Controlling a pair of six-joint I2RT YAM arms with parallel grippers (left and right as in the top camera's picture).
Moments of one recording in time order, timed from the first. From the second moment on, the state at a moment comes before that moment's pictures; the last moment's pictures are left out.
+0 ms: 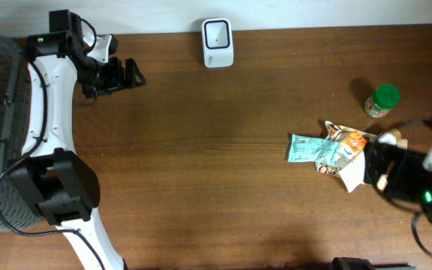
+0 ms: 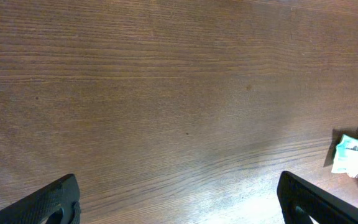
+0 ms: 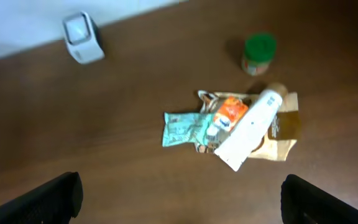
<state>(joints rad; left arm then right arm) 0.11 2.12 2.11 -1.28 0.42 0.04 -0.12 0.97 1.73 -1.50 -0.07 0.20</state>
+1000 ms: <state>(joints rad) 0.11 2.12 2.11 -1.29 0.42 0.04 0.11 0.02 0.07 -0.06 -0.06 -0.04</state>
